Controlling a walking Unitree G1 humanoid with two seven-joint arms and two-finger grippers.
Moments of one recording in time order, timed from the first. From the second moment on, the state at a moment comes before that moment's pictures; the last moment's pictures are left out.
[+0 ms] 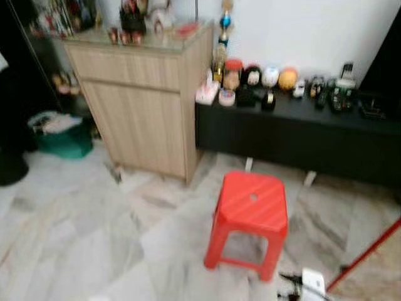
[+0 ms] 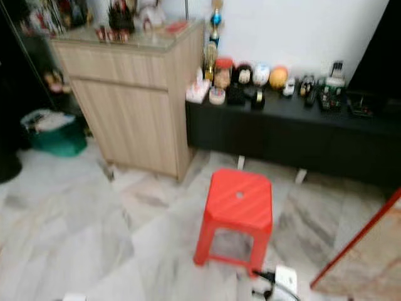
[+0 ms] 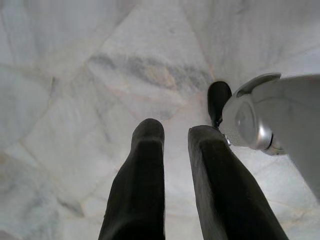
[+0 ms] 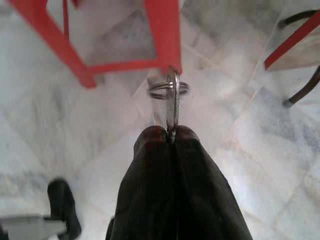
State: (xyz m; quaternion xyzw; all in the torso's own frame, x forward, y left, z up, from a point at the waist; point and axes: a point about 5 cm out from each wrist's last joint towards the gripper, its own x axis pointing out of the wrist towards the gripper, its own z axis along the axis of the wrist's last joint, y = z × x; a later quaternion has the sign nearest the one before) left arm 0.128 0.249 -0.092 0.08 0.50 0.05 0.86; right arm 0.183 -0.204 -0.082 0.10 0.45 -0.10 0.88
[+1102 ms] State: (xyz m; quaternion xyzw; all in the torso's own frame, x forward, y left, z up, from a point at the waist) left arm 0.118 0.244 -0.097 0.08 0.51 0.06 0.85; right arm 0.180 -0.213 -0.082 0.10 0.45 -0.13 0.88
